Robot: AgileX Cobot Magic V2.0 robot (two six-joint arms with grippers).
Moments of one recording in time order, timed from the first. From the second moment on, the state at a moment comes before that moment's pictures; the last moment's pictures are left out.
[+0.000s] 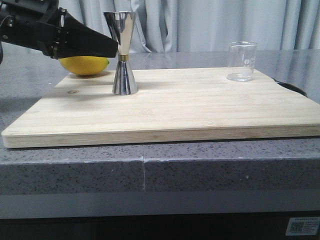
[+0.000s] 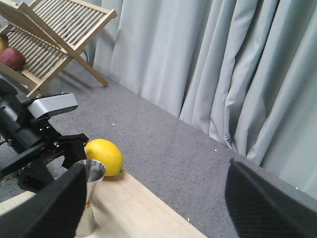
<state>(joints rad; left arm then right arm) -0.13 1.86 -1.19 1.66 -1.18 -1.13 -0.01 1.00 -1.00 -1.73 -0.74 1.50</state>
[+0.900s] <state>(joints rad) 0.07 1.48 -1.24 1.74 -1.20 -1.42 -0.01 1.00 -1.00 -1.73 -0.65 1.50</state>
